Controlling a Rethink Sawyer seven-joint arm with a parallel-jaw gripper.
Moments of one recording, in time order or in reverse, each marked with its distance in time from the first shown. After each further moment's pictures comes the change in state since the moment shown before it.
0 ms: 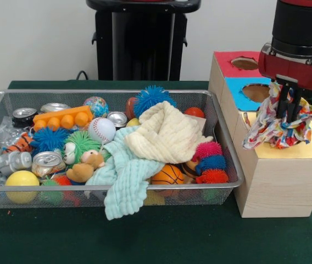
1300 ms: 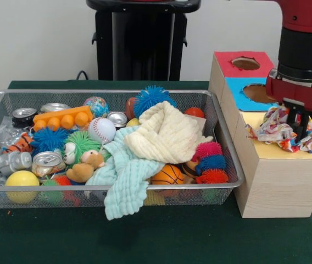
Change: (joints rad) arm -0.004 0.044 0.061 0.020 0.060 -0.151 0.000
